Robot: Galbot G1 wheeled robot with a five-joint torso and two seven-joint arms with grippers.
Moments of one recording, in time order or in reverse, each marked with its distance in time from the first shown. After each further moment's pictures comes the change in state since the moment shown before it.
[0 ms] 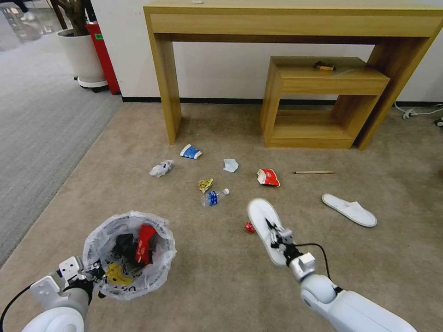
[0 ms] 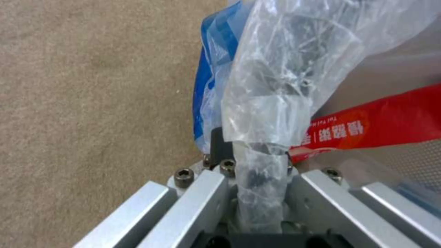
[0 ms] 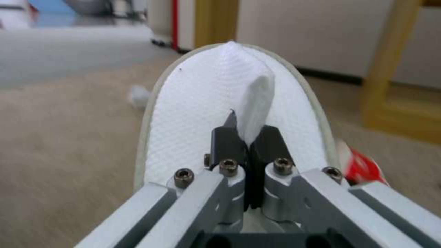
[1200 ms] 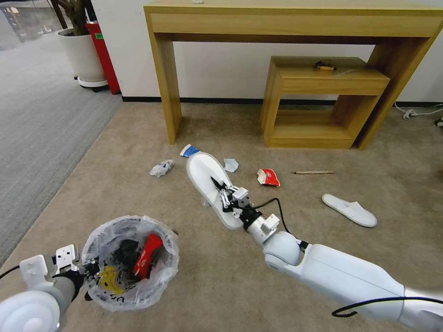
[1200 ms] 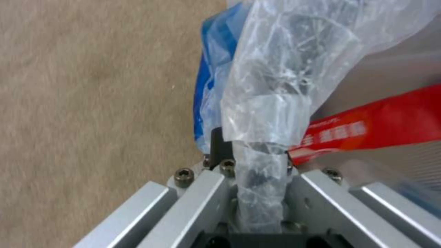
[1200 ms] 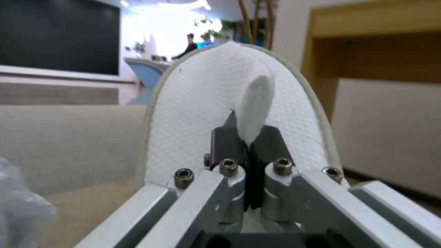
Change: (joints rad) left arm 0.035 0.451 -0.062 -0.129 -0.547 0.152 -0.307; right arm 0.438 0.054 -0.330 0.184 0.054 -0.012 0.027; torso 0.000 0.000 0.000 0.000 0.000
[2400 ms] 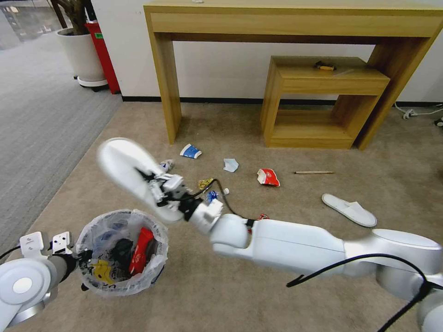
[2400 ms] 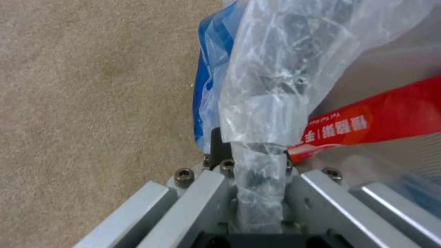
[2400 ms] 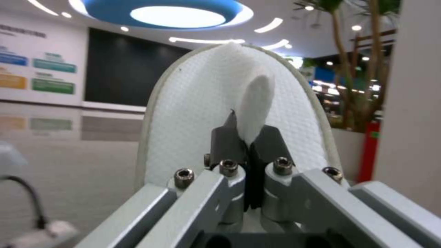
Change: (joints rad) left arm -0.110 0.140 0.048 0.181 -0.158 -0.003 -0.032; right arm 0.289 0.314 -0.287 0.006 0.085 -0.014 0.037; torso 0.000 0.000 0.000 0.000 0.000
